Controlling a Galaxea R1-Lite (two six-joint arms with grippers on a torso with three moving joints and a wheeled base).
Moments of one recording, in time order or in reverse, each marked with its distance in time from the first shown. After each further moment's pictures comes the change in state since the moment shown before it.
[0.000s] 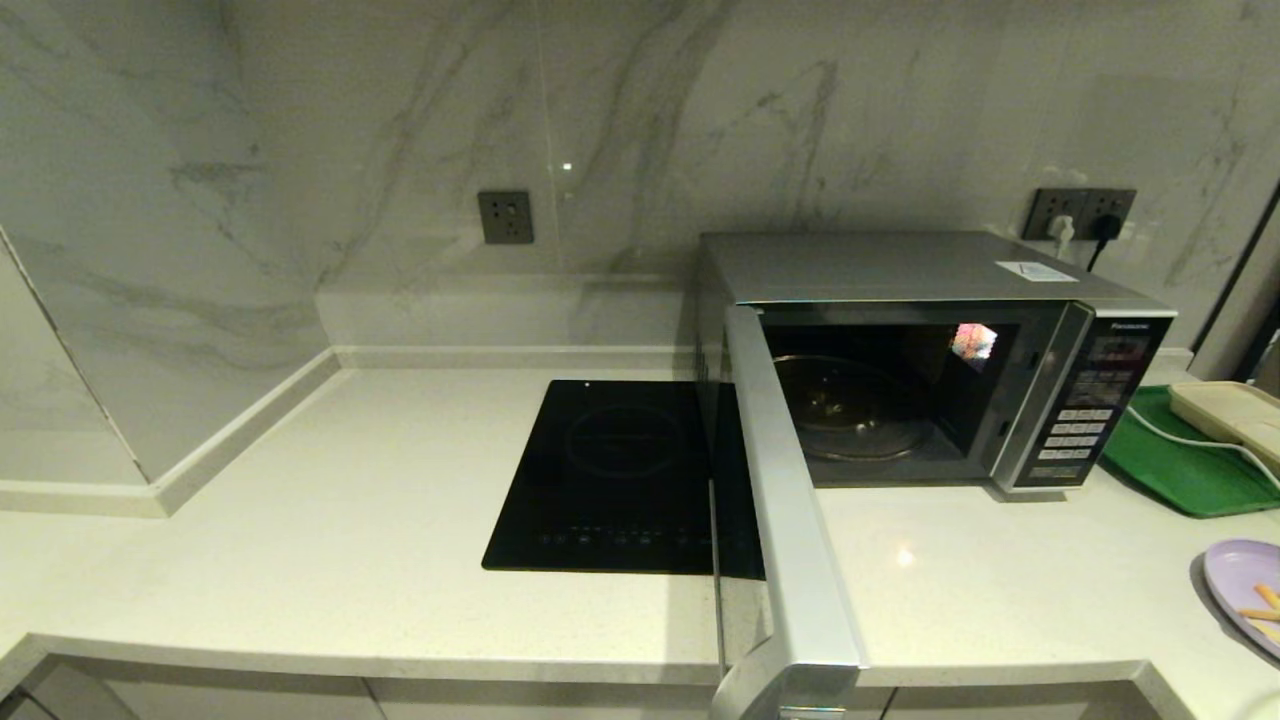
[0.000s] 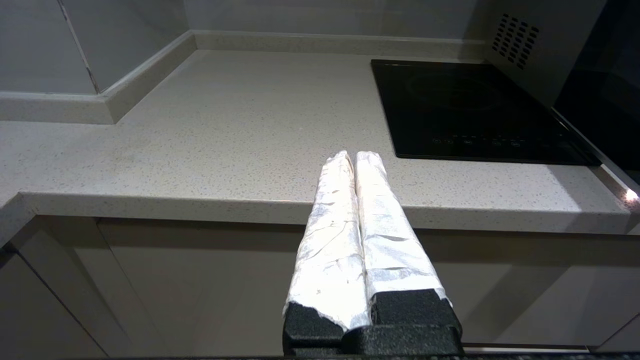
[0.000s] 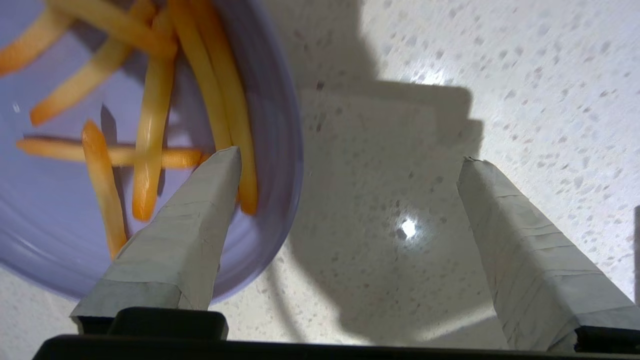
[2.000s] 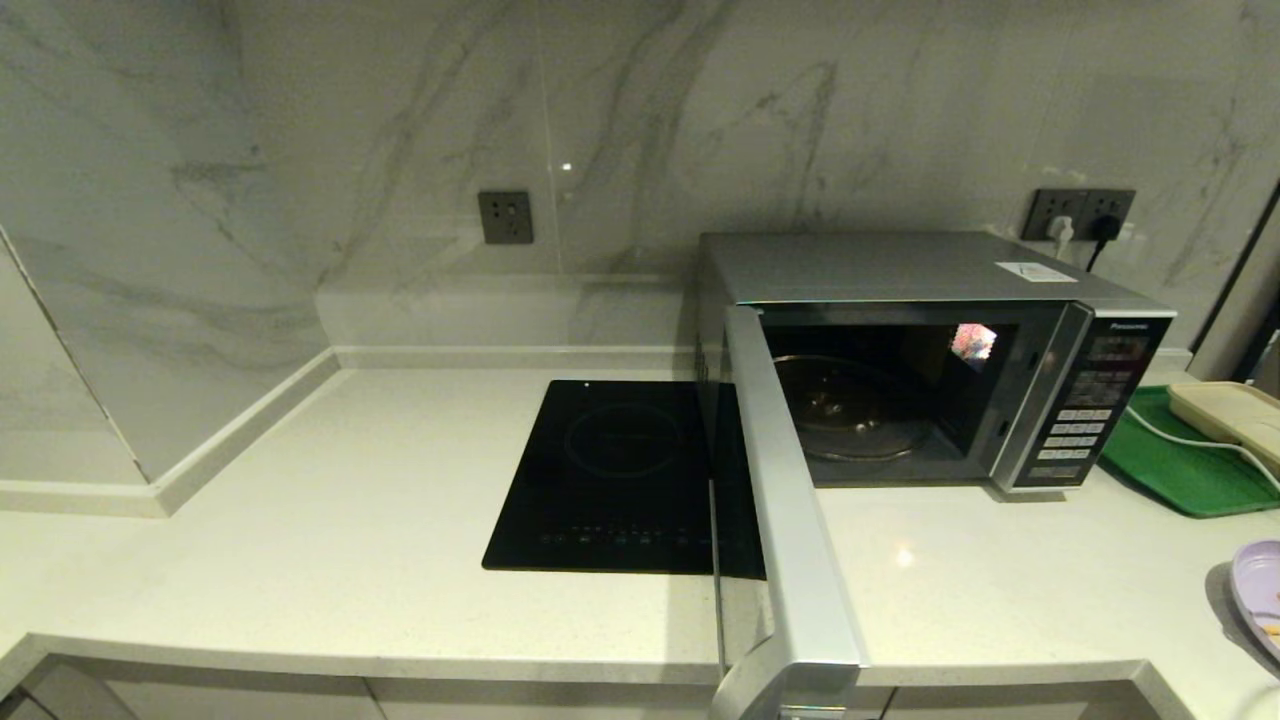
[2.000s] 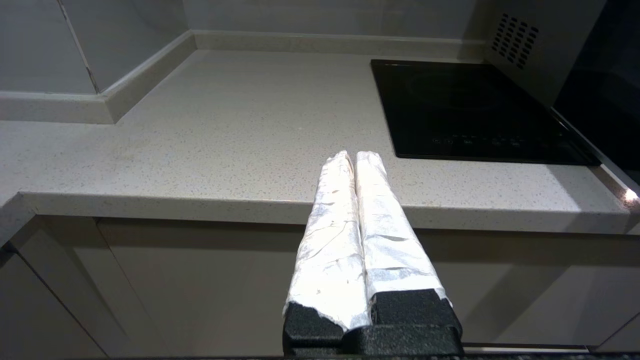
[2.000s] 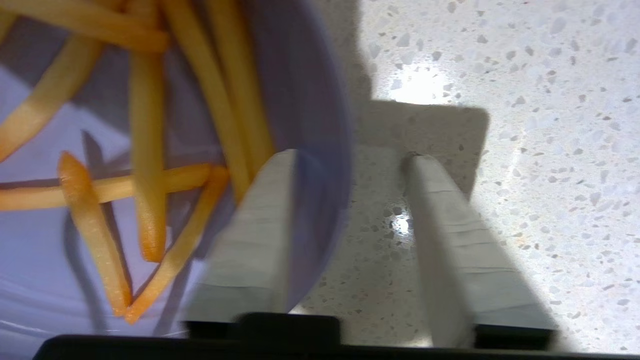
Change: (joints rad) left arm 0.000 0.000 0.000 0.000 0.000 0.000; right arm -0.007 0.050 0.026 -0.047 -0.008 0.006
